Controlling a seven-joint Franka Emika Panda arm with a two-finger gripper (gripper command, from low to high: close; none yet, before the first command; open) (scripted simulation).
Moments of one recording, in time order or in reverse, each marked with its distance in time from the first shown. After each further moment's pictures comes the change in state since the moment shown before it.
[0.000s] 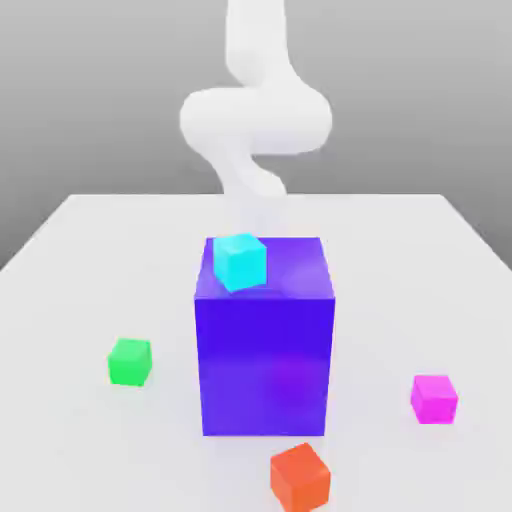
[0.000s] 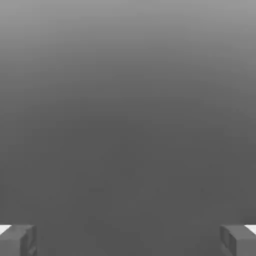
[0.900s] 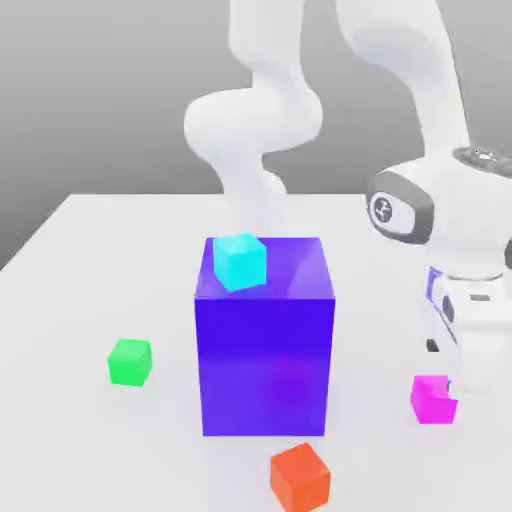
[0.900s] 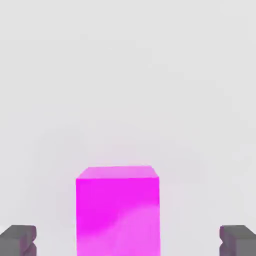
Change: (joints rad) arm 0.523 0.981 0.049 -0.307 -0.068 0.568 -0.798
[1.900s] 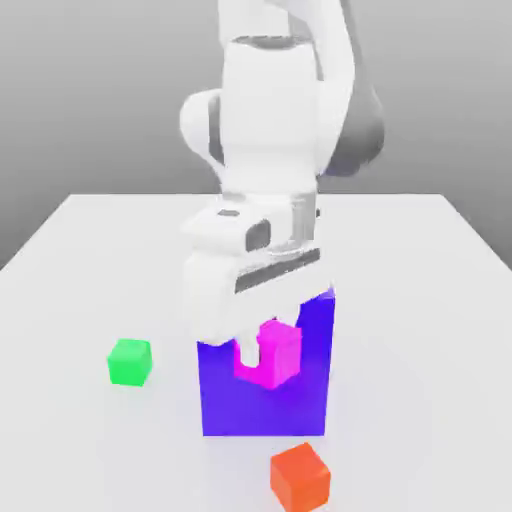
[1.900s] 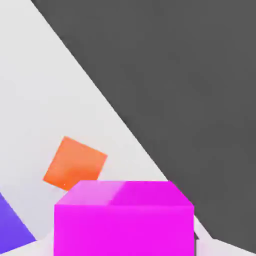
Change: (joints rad) arm -0.510 -0.465 -0.279 0.004 -0.035 -0.222 0.069
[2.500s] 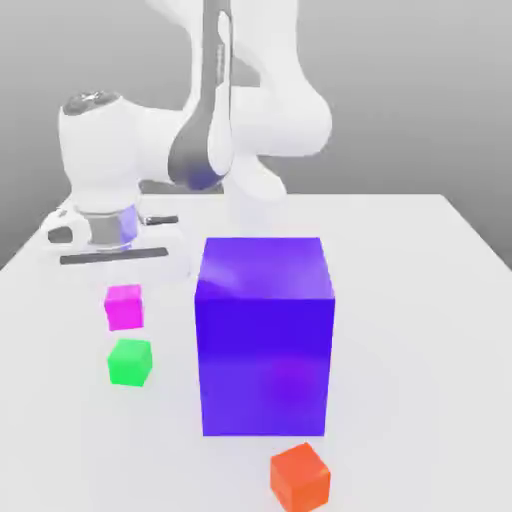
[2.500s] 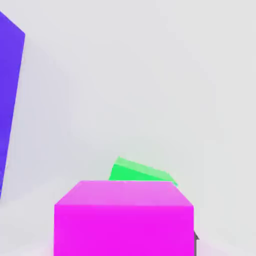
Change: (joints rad) arm -0.329 -0.026 -0.208 -0.322 -0.071 0.049 0.132
